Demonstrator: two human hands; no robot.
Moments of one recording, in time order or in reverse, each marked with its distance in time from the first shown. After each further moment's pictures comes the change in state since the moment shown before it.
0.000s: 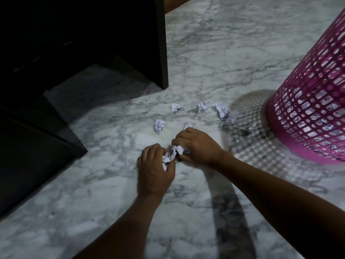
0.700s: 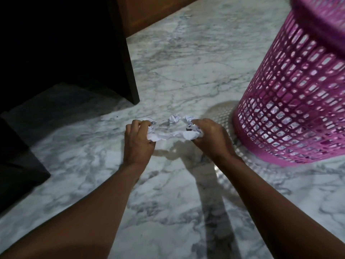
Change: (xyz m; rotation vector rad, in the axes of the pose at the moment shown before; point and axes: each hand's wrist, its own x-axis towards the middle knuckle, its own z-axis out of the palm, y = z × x) left_hand 0.103 0.029 0.034 -0.069 0.040 0.140; right_hand -0.034 0.038 -0.088 -0.145 0.254 0.670
